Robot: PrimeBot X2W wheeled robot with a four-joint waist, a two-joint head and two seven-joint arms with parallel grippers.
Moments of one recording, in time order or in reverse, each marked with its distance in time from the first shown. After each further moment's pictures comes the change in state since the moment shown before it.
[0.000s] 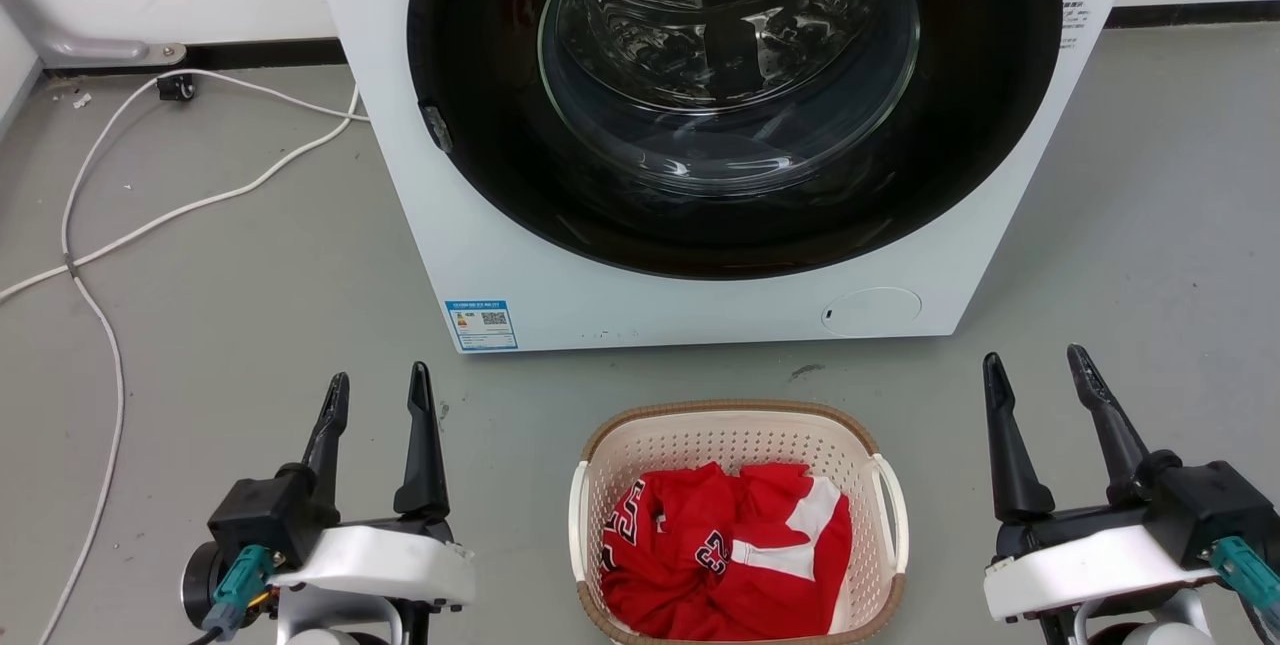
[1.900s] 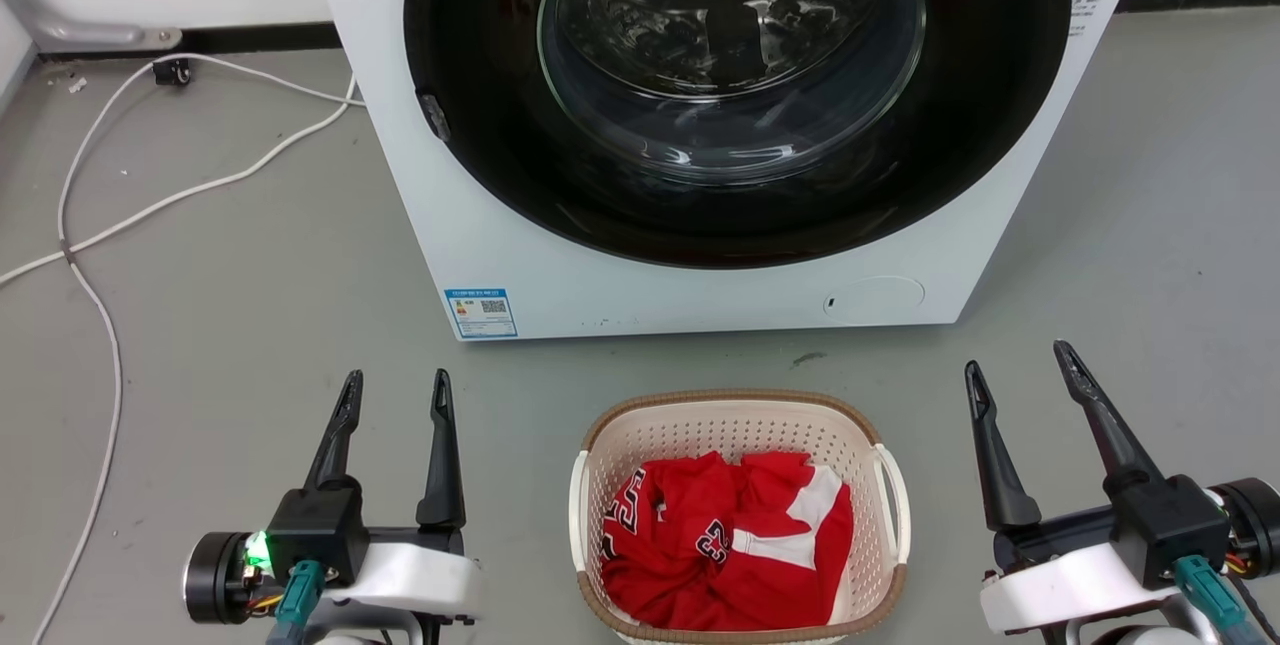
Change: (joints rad) left arm 0.012 0.001 -0.020 0.003 0.210 0.029 -0.049; right arm 0.009 -0.001 -0.003 -0.017 -0.208 0.000 -0.052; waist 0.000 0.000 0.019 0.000
